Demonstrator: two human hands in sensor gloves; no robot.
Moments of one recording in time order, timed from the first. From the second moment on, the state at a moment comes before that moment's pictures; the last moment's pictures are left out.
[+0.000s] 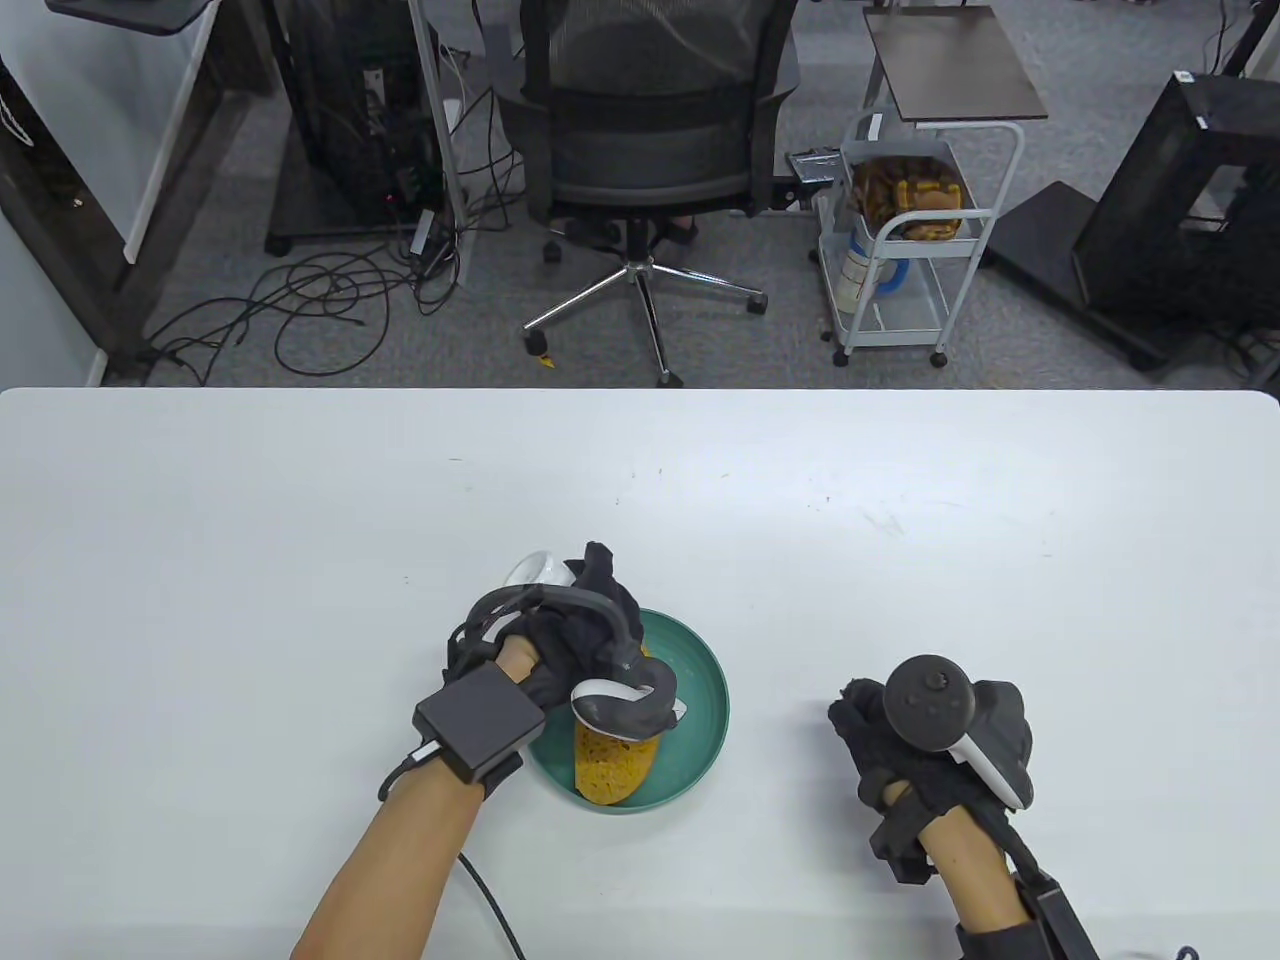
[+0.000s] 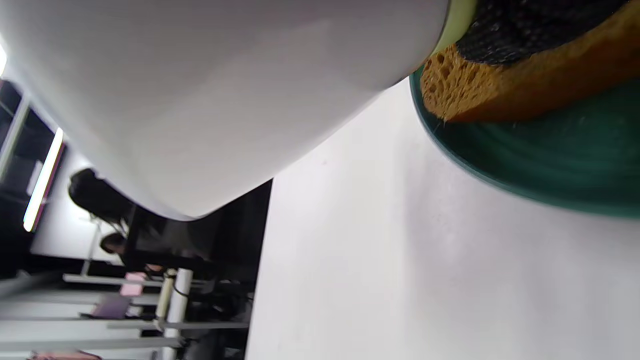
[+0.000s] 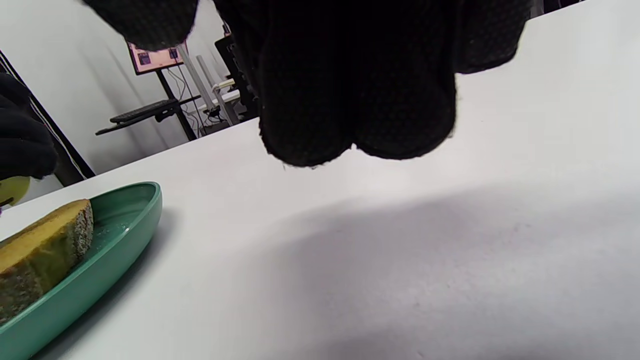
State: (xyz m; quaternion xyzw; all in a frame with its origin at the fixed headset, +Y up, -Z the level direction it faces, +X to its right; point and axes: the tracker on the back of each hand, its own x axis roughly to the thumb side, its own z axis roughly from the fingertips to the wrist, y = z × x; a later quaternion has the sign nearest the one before) left_hand -0.052 -0.725 -0.336 0.03 -0.33 -0.56 0.76; right_hand 0.212 -0.714 -0.271 0.01 0.03 0.98 0.21
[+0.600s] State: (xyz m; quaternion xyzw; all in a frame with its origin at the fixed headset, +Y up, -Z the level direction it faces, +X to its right) left_hand -0.247 -0.727 -0.328 -0.01 -0.04 0.59 0.80; right_hand 0.223 -0.711 -0.271 0.01 0.03 0.97 0.26
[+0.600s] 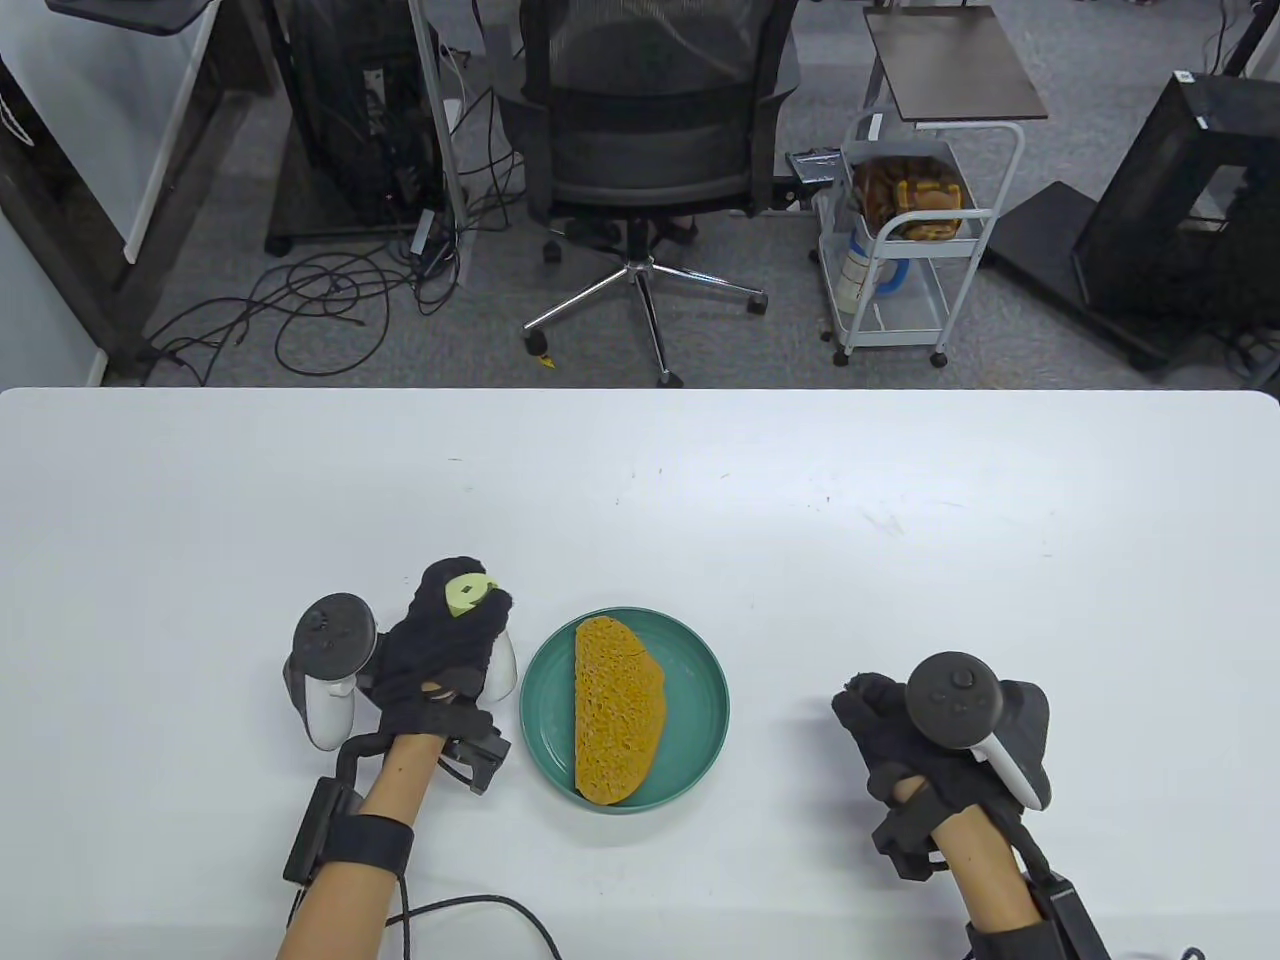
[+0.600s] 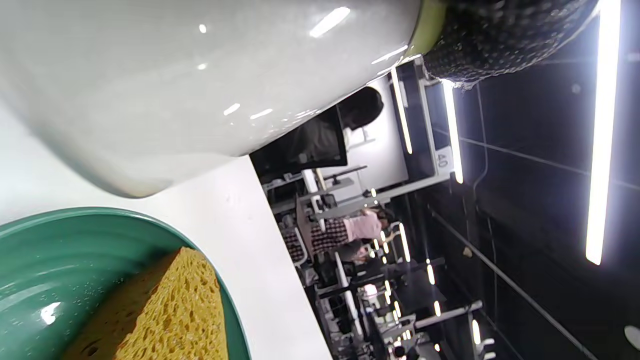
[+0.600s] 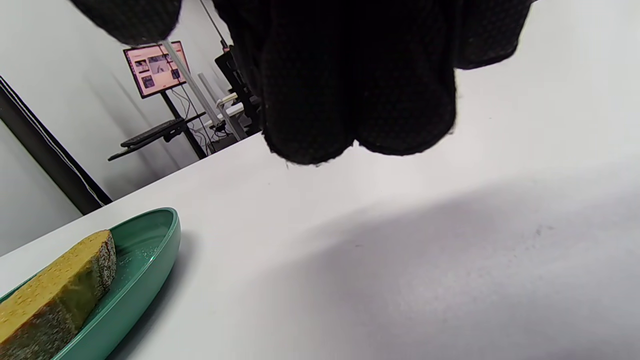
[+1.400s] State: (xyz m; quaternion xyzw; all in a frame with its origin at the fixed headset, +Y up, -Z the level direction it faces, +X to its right) left_hand -0.093 -0.692 -0.303 0.02 -0.27 -0.18 0.95; right_hand 0.219 -0.718 -0.270 0.00 0.02 0.98 0.21
